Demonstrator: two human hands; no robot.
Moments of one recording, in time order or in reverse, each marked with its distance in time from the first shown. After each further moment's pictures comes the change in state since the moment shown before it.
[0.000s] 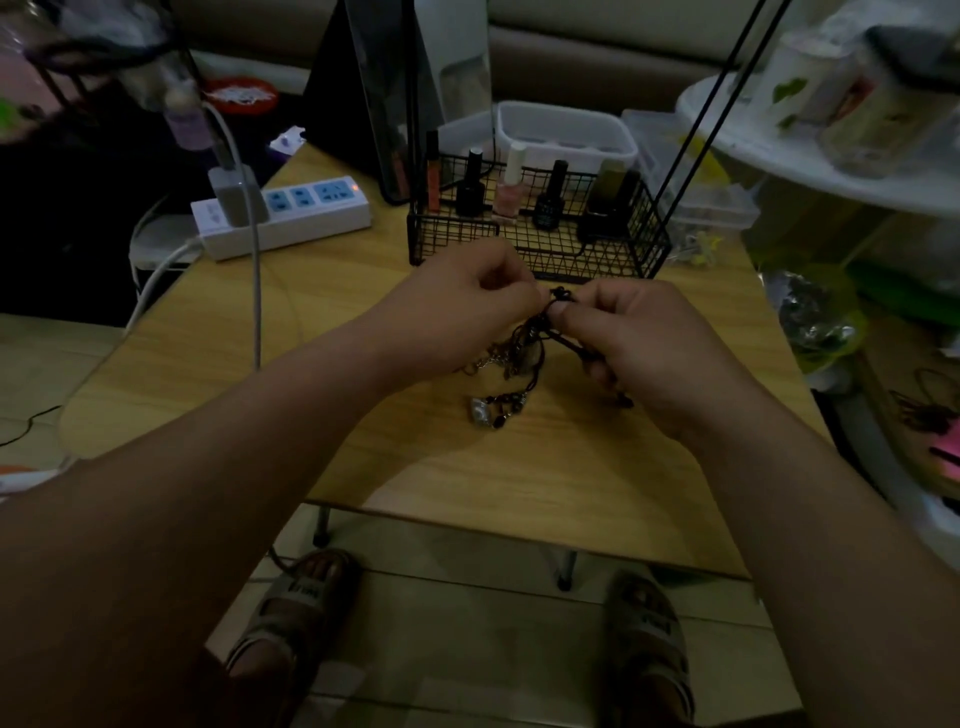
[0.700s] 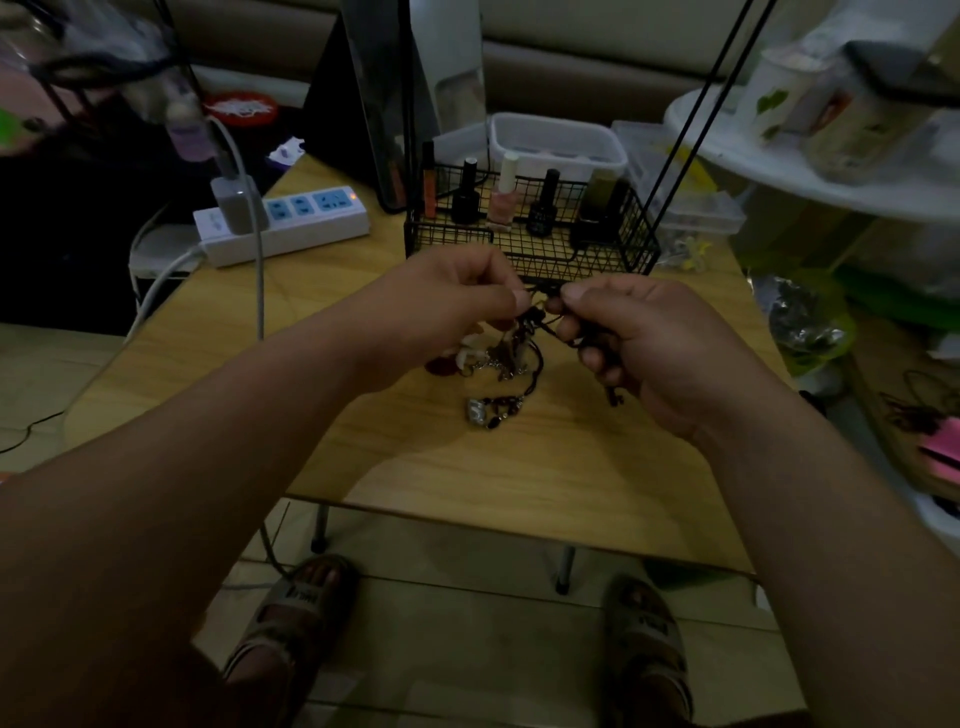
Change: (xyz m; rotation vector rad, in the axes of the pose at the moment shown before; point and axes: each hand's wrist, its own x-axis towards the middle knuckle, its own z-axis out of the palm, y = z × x) left_hand -0.002 -0.005 -0.014 -0.175 -0.123 -0.048; right_hand -0.006 -0.006 -0.009 0.244 -0.069 0.059
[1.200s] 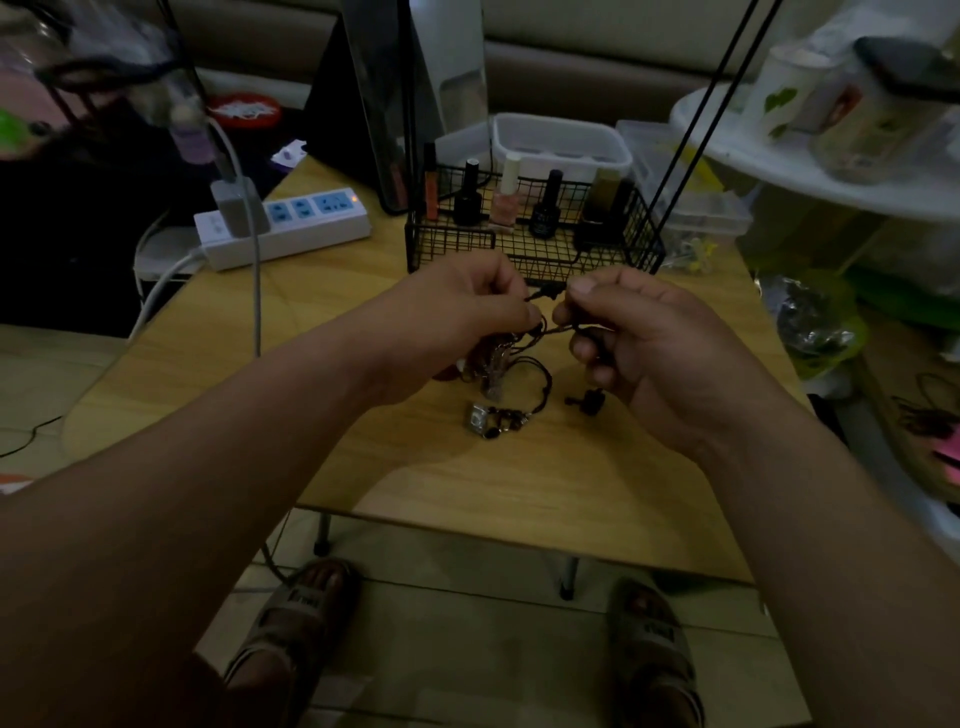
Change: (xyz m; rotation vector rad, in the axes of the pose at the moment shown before) left_hand -0.001 0.008 0.010 -0.063 -0.014 -0.081; right_hand -0.004 0.002 0.002 0.190 -0.016 -0.007
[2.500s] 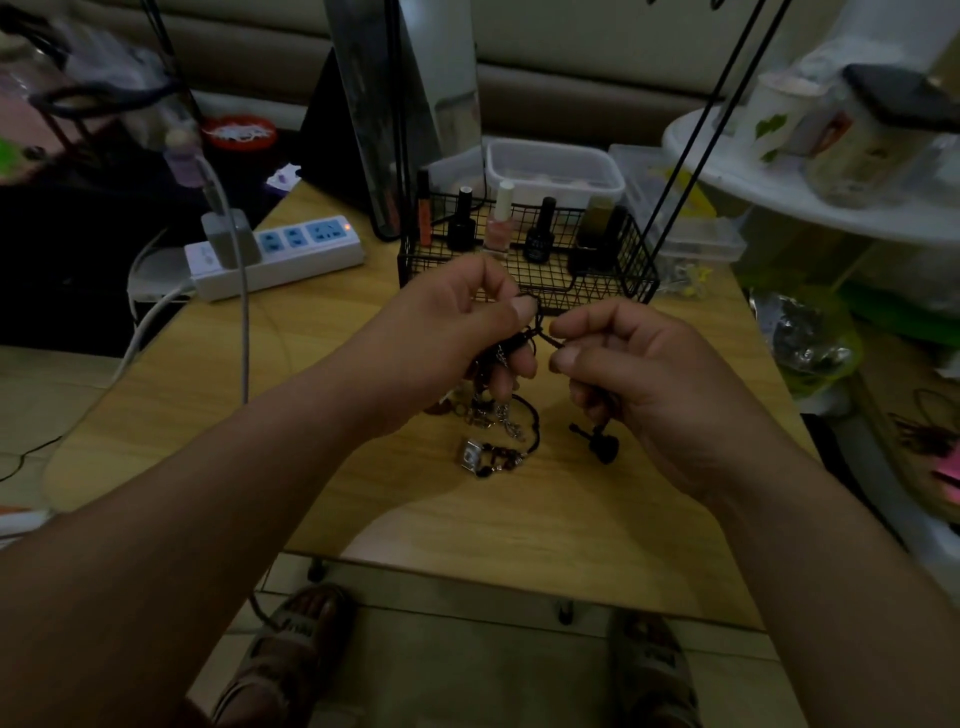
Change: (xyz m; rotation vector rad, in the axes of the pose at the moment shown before) left_hand 0.000 0.006 -0.003 -0.117 0.012 0.134; right_hand 0.000 0.002 -0.009 -0.183 -0.013 -0.100
